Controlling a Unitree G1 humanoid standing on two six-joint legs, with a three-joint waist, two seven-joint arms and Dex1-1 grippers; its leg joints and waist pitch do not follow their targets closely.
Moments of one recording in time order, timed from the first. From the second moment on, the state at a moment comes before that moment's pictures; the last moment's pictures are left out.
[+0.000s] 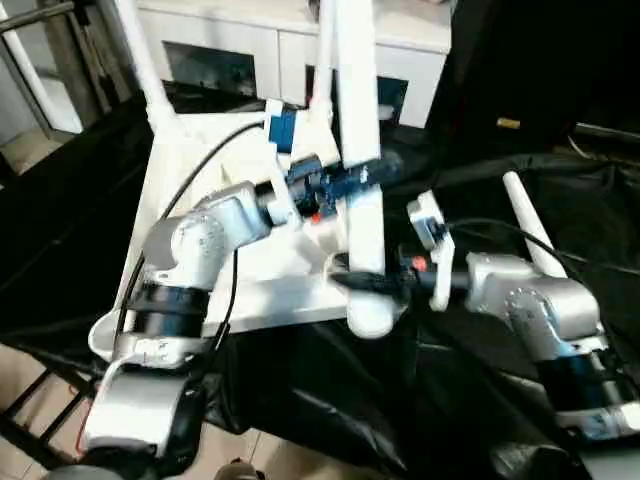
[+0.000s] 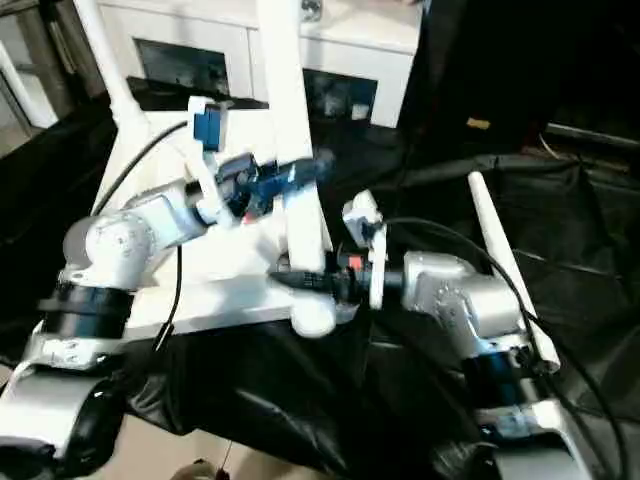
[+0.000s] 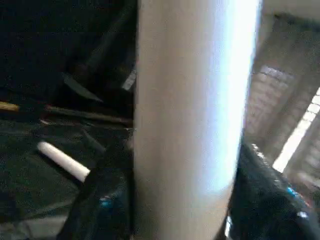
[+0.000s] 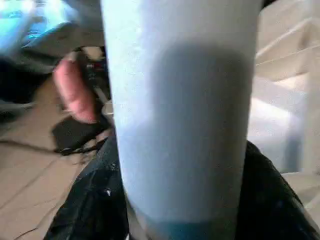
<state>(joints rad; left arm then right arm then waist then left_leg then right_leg) -0.80 0.09 0.09 0.34 -0.67 0.66 -0.87 -0.53 -0.33 0.11 0.17 0.51 0.70 1.00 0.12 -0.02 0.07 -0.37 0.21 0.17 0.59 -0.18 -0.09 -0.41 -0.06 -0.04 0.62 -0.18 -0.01</state>
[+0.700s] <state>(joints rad) -0.80 0.00 0.10 0.32 -0.56 0.53 -0.58 -0.54 -0.27 0.09 0.20 0.46 0.65 0.86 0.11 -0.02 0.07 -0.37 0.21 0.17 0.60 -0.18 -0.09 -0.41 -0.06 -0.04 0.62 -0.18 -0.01</state>
